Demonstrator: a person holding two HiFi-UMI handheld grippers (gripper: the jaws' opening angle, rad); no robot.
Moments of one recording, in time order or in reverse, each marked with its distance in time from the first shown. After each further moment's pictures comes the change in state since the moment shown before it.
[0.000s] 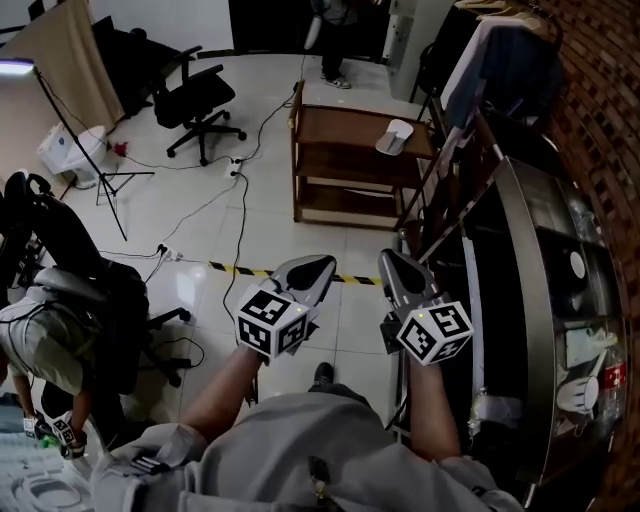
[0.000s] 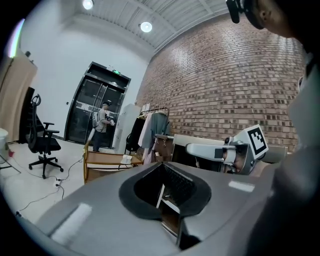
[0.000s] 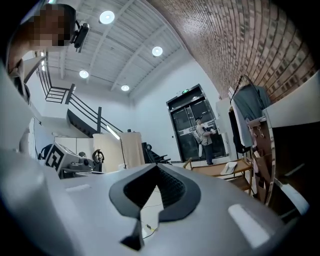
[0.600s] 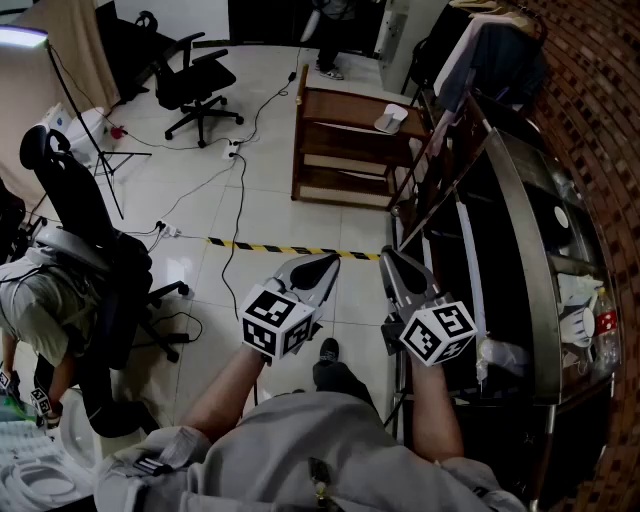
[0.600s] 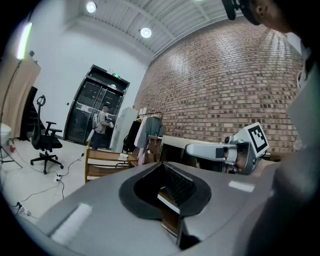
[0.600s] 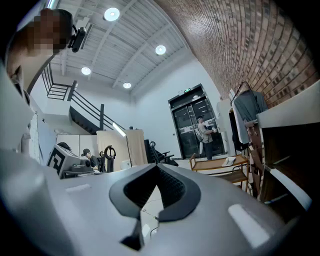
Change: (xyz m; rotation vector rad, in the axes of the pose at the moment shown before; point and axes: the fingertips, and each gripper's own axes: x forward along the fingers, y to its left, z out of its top) left arm -0.135 -0.064 -0.037 -0.005 -0.034 -0.032; right arm -0.088 0.131 -0.031 -0.003 0.027 -0.017
